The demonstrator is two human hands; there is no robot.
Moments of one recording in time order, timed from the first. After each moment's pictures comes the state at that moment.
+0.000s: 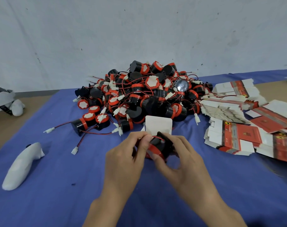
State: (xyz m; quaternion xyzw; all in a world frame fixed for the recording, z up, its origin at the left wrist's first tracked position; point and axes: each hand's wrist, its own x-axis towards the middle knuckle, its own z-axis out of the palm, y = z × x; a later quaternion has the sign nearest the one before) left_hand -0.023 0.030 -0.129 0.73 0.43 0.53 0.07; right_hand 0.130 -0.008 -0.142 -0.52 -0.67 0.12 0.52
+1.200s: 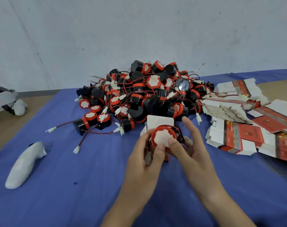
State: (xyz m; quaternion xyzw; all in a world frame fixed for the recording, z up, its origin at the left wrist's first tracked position) left_hand 0.002 0.007 -0.129 0.65 0.34 0.54 0.41; right_hand 0.137 -0.003 -0.134 -0.39 -0.49 0.42 0.66
